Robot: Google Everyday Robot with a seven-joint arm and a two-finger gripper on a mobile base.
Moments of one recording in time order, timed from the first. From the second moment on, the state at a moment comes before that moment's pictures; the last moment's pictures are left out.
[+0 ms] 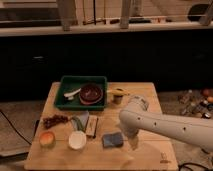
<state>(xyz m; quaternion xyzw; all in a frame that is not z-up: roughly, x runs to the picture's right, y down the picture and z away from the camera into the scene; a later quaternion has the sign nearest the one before) 0.107 0.253 0.735 -0.32 -0.10 -0.23 0.91</state>
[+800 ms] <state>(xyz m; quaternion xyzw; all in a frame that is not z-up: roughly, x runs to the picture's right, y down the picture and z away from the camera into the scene) 0.077 0.277 0.762 -0.35 -0.13 -0.11 0.92</state>
